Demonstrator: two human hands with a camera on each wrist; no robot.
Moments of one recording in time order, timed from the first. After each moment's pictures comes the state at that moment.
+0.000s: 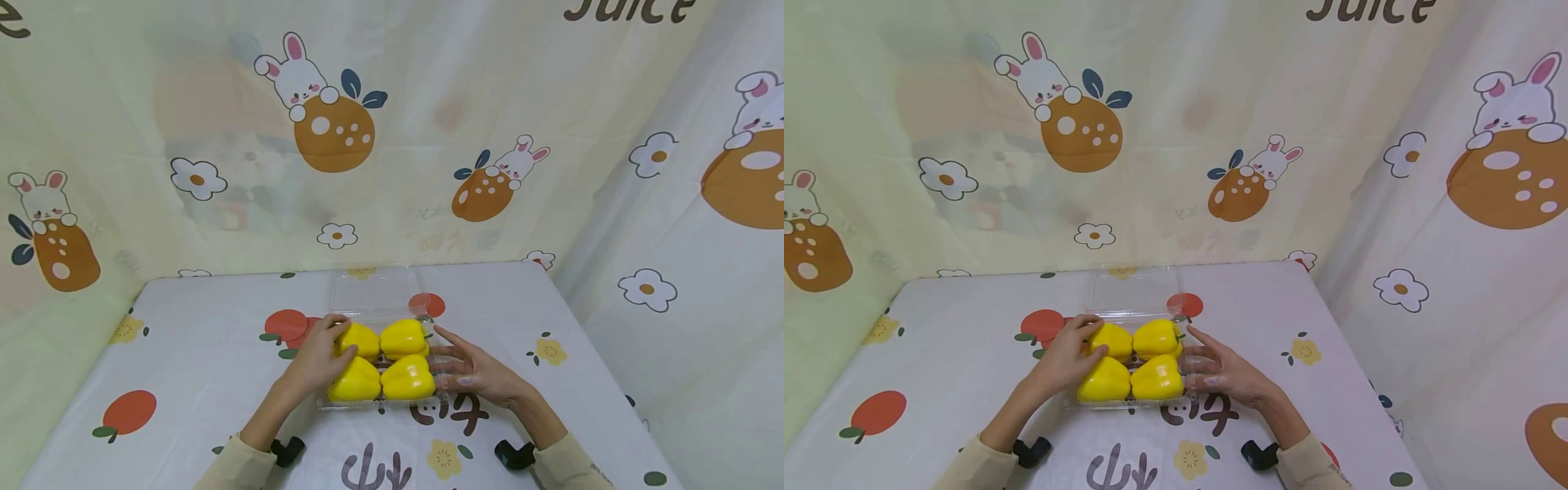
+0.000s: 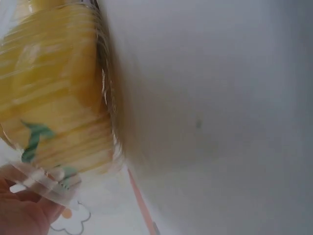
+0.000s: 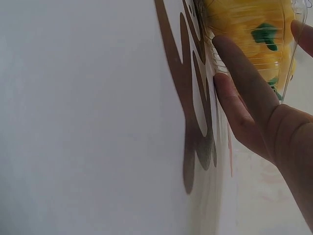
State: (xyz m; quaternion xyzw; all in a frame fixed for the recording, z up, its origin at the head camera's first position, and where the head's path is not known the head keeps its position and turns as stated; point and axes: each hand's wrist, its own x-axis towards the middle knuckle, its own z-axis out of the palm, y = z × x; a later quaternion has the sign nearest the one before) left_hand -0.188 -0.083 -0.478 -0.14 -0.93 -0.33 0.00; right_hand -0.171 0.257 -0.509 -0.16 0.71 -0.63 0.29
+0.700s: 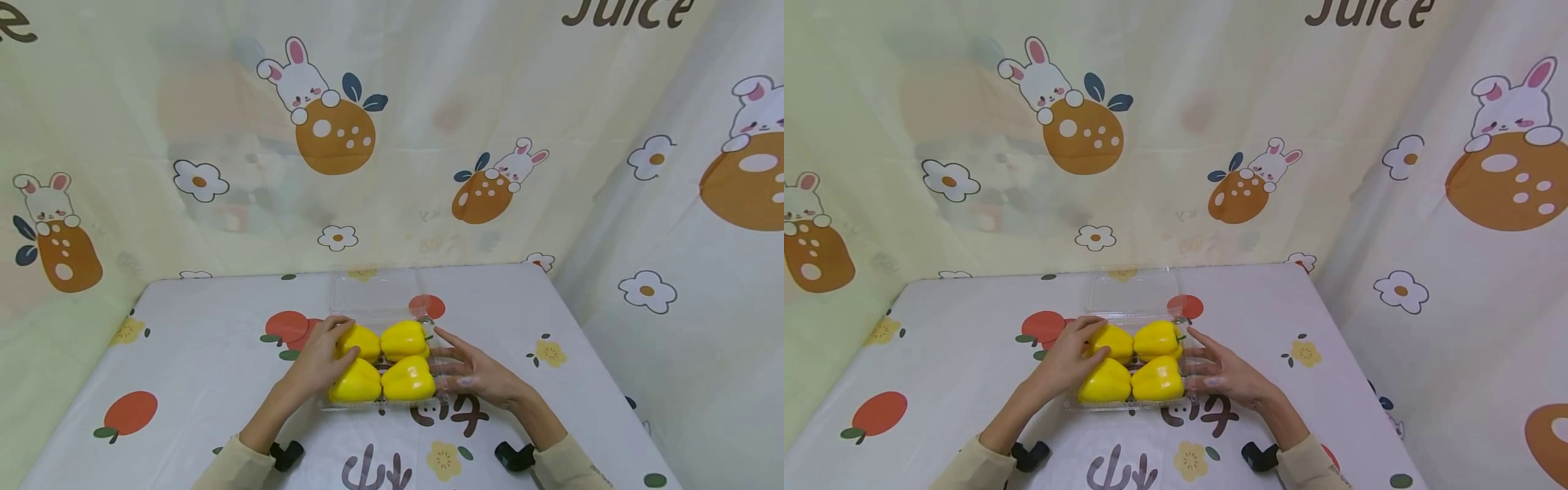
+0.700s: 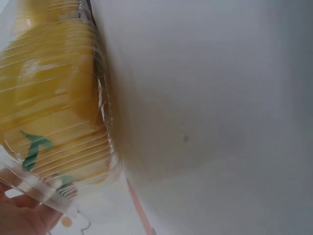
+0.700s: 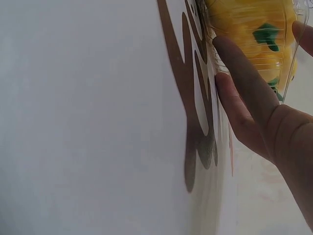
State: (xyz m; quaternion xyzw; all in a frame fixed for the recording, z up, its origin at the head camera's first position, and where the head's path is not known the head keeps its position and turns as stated) left_hand -0.186 -0.084 -0.476 -0.15 -0.93 -0.34 0.01; right_hand -0.172 0.257 -0.507 -0.16 0.70 -0.63 0.29
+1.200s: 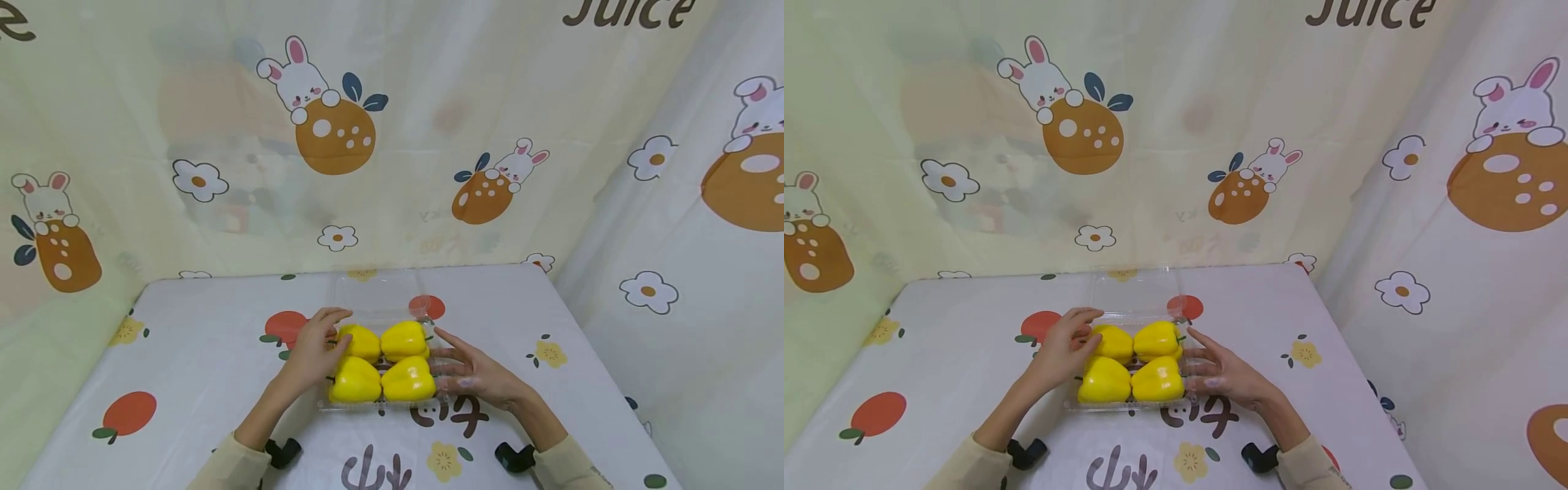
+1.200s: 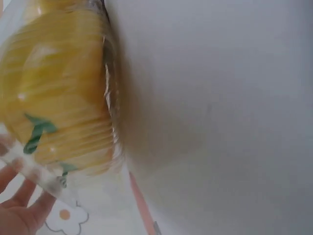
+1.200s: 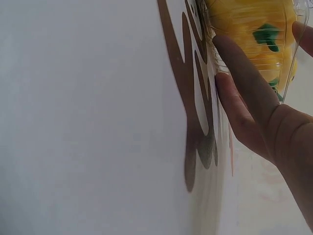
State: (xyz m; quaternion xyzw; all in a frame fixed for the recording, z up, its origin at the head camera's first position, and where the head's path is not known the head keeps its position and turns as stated) left_hand -0.192 -0.094 -0.470 -0.16 -0.89 -0.43 0.05; right_hand -0.172 0.258 -0.510 -0.16 0.70 -0.63 0.29
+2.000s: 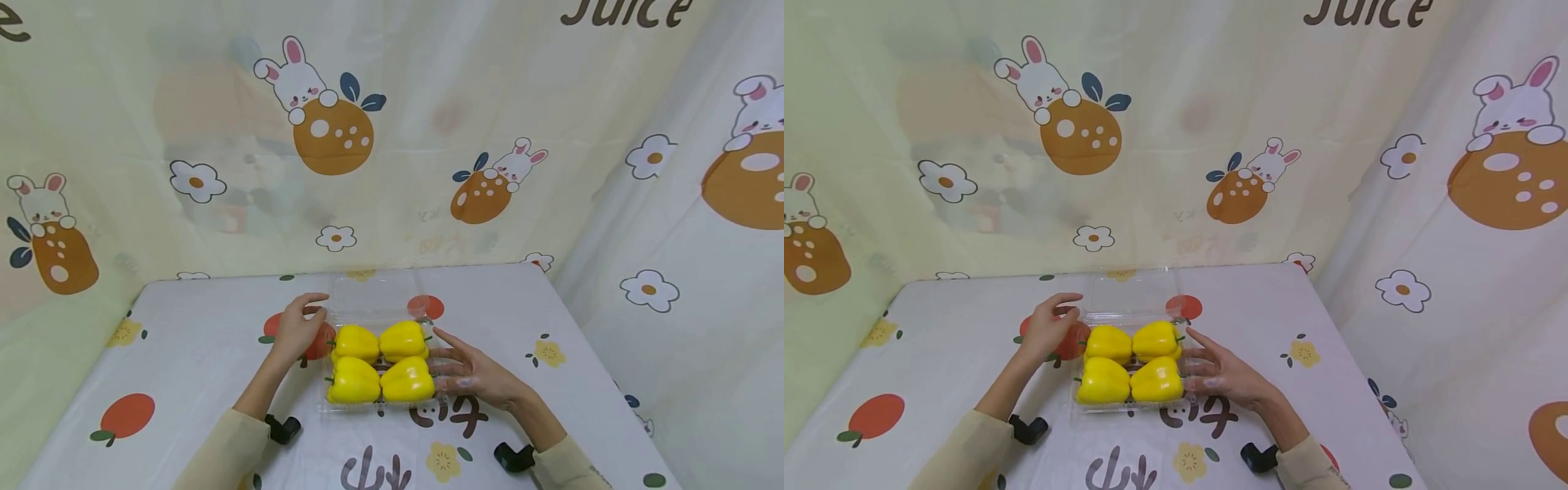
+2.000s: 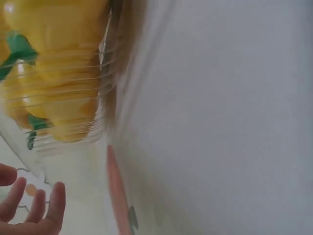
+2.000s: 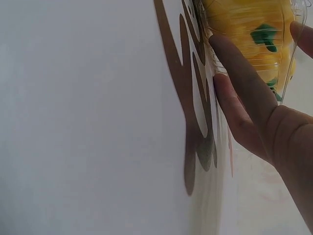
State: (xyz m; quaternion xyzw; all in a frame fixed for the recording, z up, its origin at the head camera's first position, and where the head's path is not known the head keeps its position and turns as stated) left_hand -0.240 -0.117 -0.476 0.00 -0.85 -0.52 0.01; right_hand -0.173 0.260 -0.512 -0.16 0.70 -0.64 0.29
